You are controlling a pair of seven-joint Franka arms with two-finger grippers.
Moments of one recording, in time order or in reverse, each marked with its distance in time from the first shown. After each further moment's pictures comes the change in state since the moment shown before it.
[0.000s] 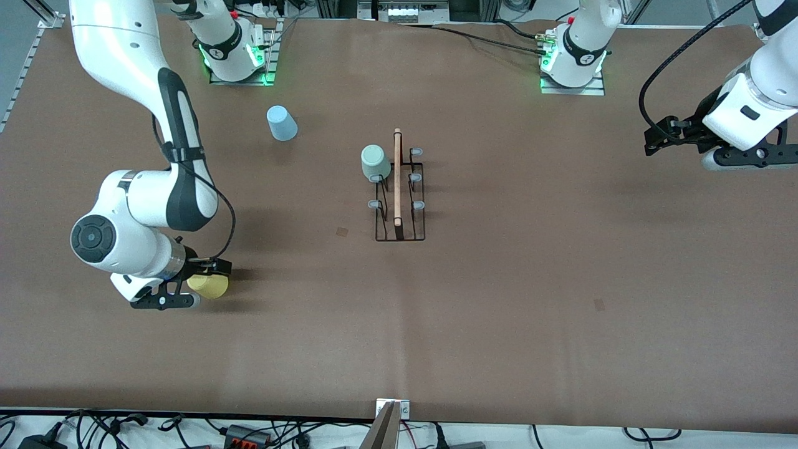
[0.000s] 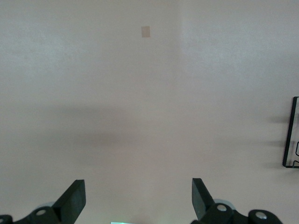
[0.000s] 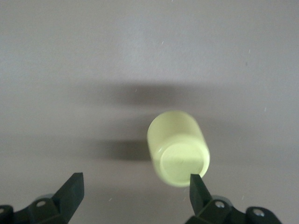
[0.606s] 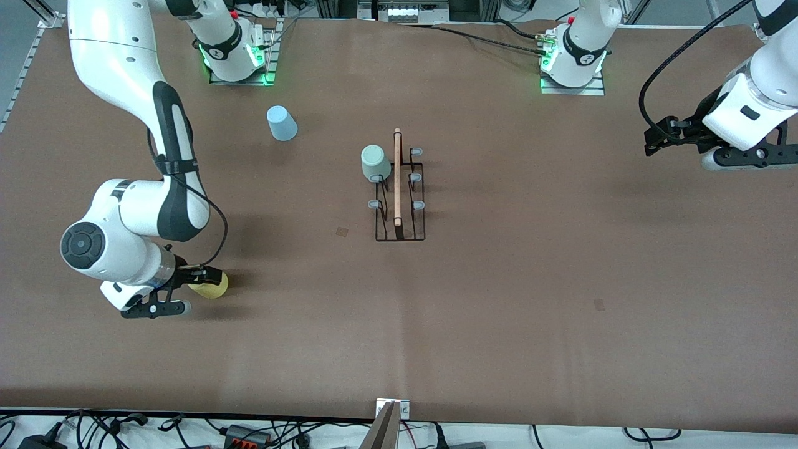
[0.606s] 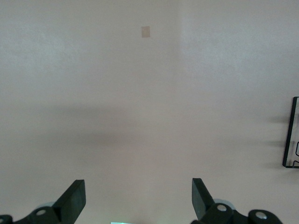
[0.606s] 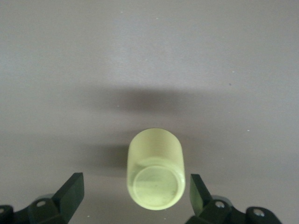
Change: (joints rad) left arm 0.000 0.000 0.000 0.000 0.000 0.000 0.000; right arm -0.039 0.030 0.000 0.035 0.002 0.014 -0.052
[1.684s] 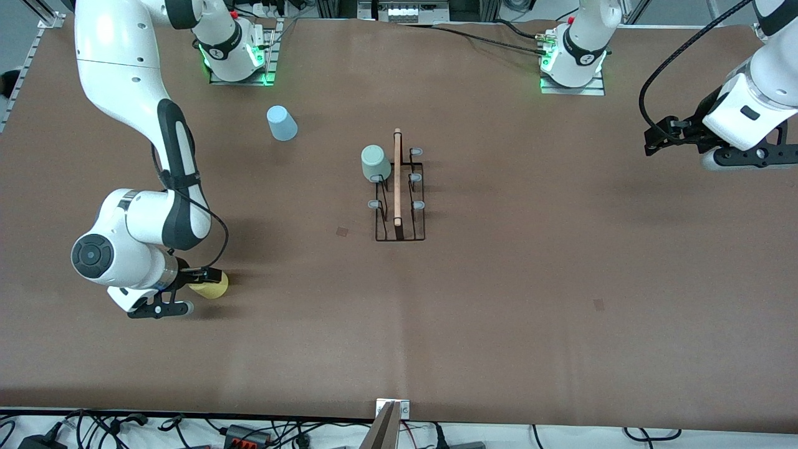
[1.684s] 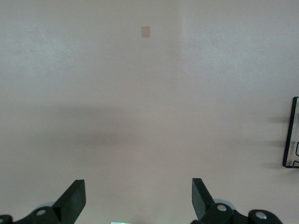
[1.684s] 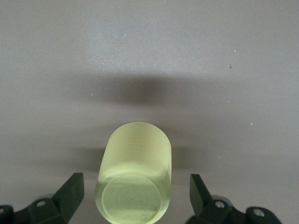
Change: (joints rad) left arm 0.000 0.000 0.000 0.000 0.000 0.000 0.000; right arm -0.015 0.063 0.005 0.000 0.000 0.005 -0.013
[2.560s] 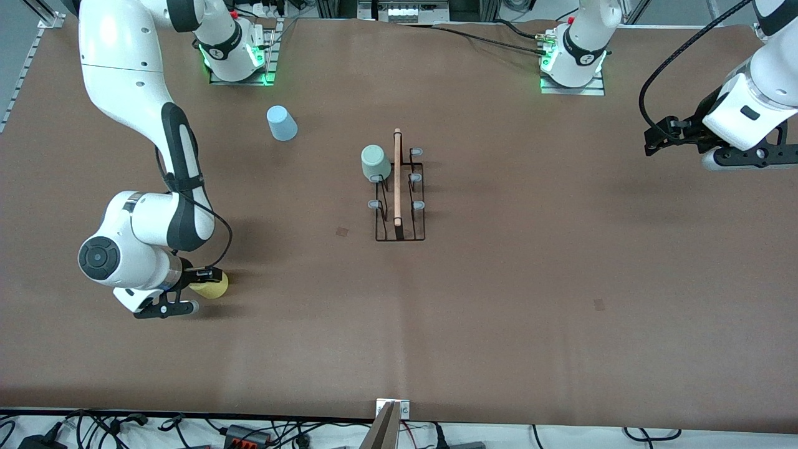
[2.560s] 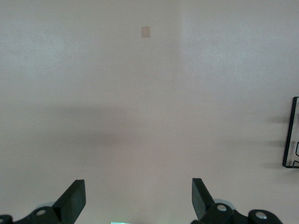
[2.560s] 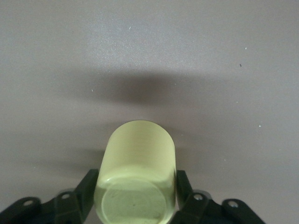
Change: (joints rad) left arm 0.000 0.000 0.000 0.000 0.000 0.000 0.000; right arm 0.000 0.013 0.004 0.004 0.000 0.001 -0.028
